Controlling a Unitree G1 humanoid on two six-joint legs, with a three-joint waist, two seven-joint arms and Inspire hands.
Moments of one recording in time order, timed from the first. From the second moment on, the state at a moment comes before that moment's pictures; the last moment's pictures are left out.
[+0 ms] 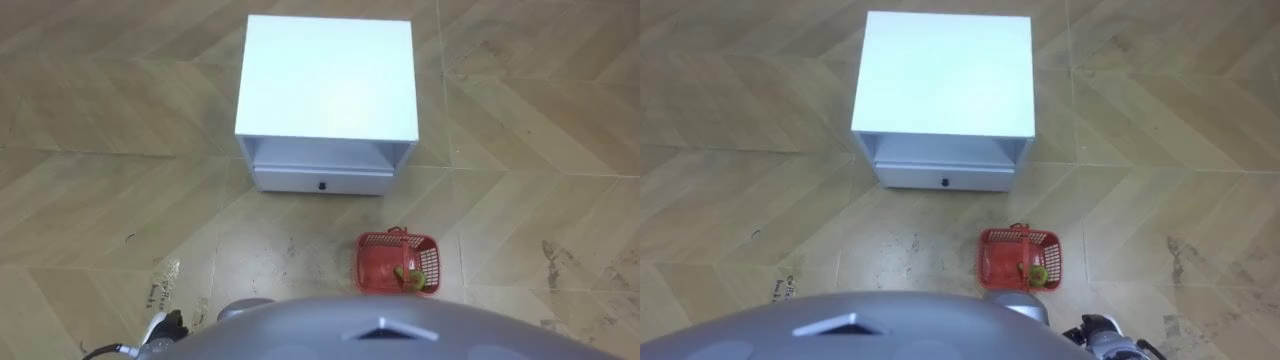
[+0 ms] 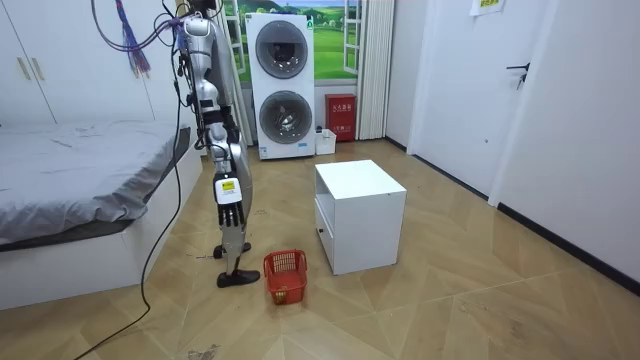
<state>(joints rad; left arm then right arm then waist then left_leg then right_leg) 0.21 0.15 0.11 1.14 0.46 0.15 0.08 0.12 -0.20 -0.02 1.32 -0.28 0.13 -0.04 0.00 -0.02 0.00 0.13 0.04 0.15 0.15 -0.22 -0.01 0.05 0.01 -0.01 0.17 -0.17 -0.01</state>
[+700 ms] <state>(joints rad) 0.22 0.15 0.16 1.14 0.47 0.13 0.08 0.12 -0.20 -0.06 1.33 -0.29 0.11 -0.06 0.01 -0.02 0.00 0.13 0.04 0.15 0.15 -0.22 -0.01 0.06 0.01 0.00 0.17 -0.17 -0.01</state>
